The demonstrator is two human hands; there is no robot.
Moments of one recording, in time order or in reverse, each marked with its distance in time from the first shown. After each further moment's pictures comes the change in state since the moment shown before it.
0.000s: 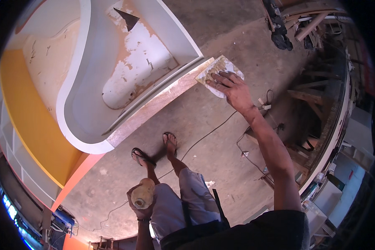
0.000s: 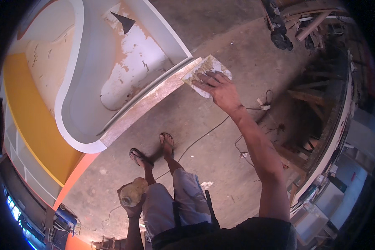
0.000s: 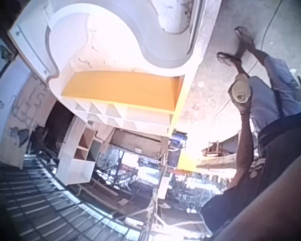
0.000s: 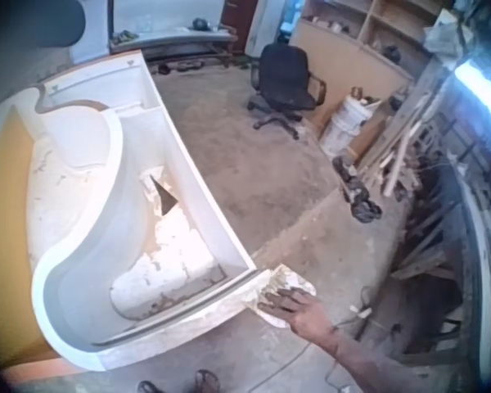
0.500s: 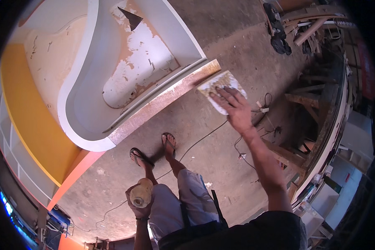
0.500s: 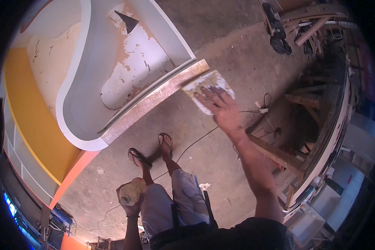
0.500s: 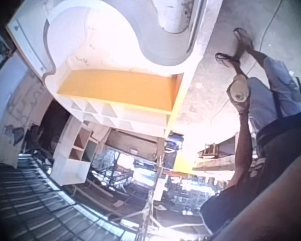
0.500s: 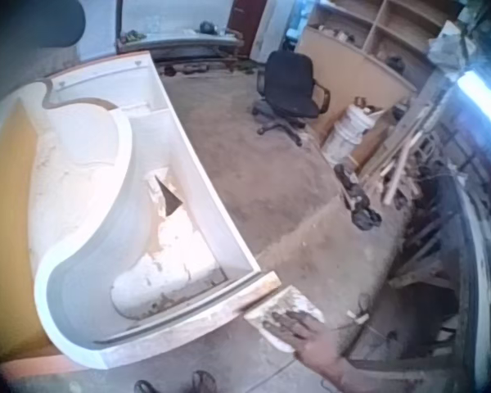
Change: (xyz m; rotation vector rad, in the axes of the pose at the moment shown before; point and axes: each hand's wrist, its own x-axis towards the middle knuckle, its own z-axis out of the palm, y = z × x) left_hand -0.005 -0.017 -0.011 -0.026 0.027 0.016; right_hand -0.024 -0.062 -0.025 0.050 0.112 0.086
